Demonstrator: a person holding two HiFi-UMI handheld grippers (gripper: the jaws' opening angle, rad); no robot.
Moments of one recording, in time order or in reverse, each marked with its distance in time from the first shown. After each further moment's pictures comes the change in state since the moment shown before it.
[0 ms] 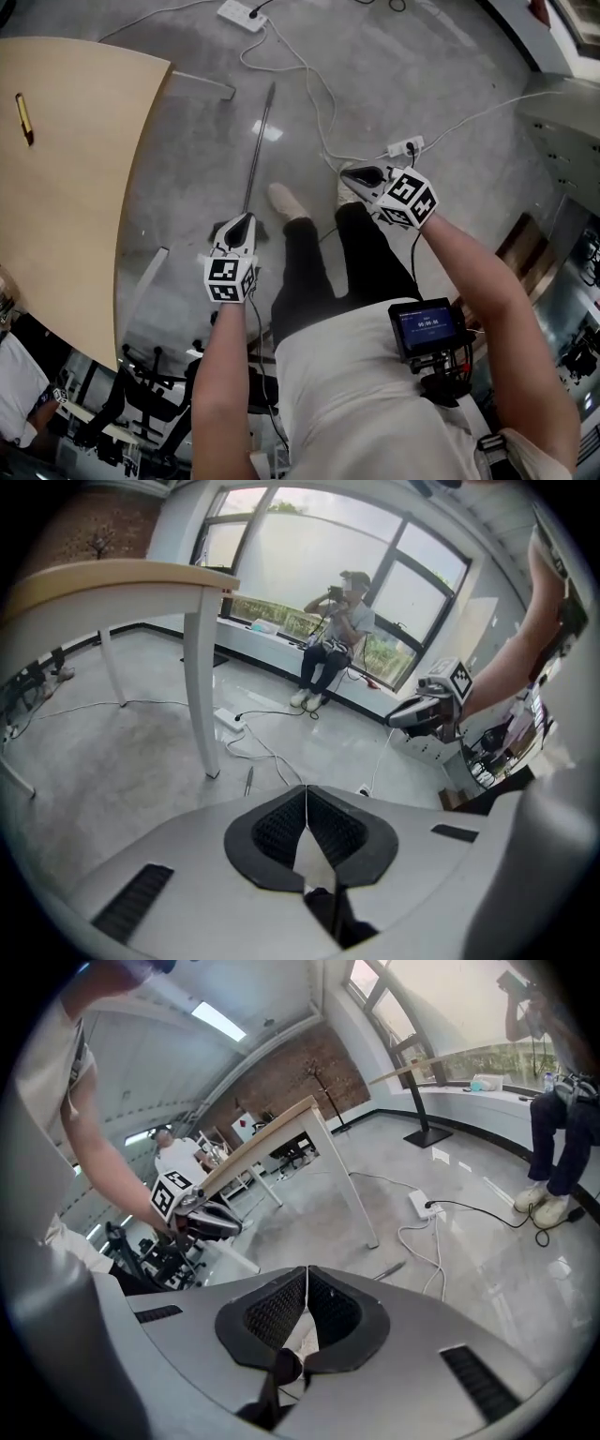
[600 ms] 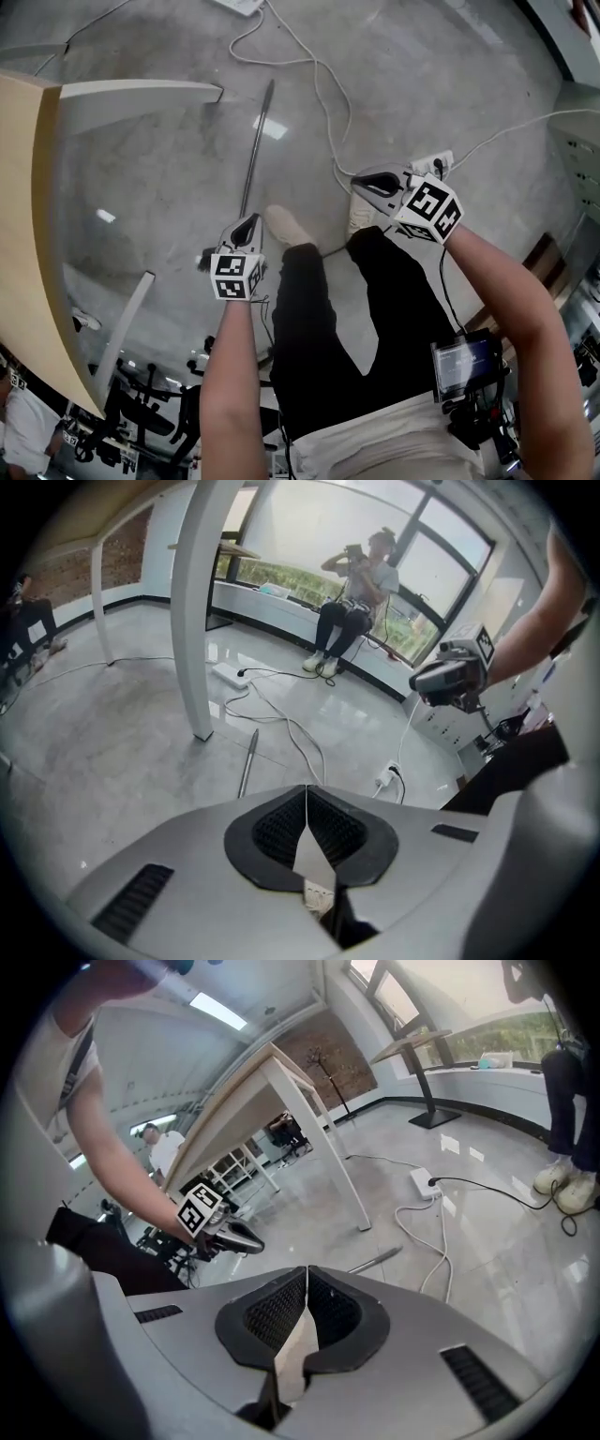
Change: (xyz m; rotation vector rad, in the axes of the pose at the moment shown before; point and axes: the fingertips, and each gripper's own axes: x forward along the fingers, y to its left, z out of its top) left arm 0.182 0.065 -0.106 -0.050 0.118 0.012; right arm 0.090 -0.102 -0.074 -0.035 0.051 0.058
